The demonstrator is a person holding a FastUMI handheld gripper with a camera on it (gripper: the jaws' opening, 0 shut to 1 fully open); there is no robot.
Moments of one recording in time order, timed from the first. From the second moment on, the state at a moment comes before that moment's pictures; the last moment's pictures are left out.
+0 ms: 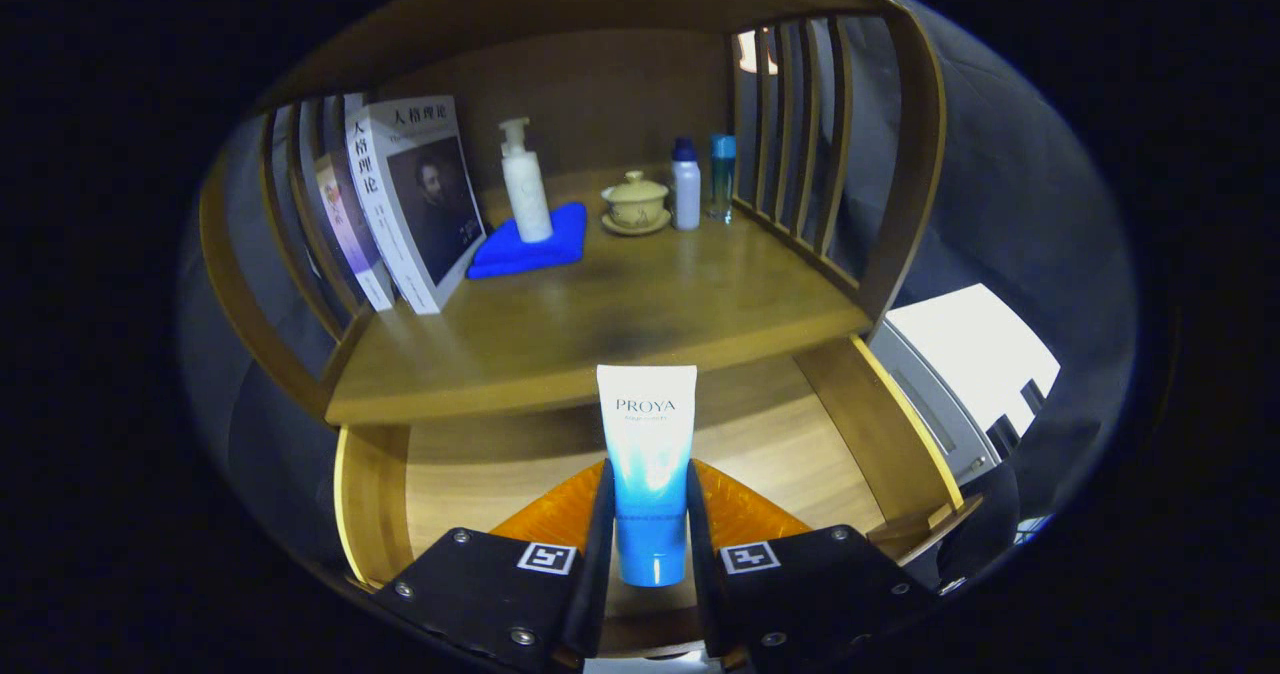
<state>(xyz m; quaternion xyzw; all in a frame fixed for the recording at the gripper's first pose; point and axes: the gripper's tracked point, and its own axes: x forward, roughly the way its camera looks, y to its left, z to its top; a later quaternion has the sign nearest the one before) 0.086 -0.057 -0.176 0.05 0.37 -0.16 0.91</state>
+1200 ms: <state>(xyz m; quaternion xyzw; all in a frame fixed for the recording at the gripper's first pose) 0.267 -0.038 -0.207 -0.04 0.31 -0.04 0.95</state>
